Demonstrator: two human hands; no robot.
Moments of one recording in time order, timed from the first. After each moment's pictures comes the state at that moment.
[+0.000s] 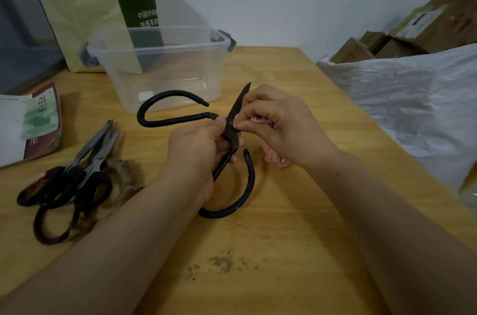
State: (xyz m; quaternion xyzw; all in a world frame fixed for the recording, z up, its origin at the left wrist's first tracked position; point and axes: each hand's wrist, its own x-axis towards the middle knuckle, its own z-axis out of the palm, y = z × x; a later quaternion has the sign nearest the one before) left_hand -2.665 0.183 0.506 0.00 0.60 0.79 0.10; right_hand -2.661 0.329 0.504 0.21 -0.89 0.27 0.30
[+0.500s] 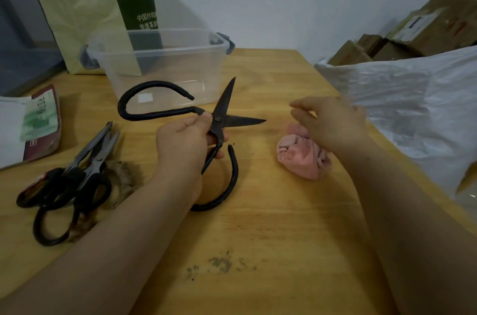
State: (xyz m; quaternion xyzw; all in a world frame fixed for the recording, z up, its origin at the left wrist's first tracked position) left_hand -2.674 0.177 0.507 -0.02 0.65 0.76 0.03; right_hand -2.642 0.368 0.524 -0.20 -0.95 0.18 0.14
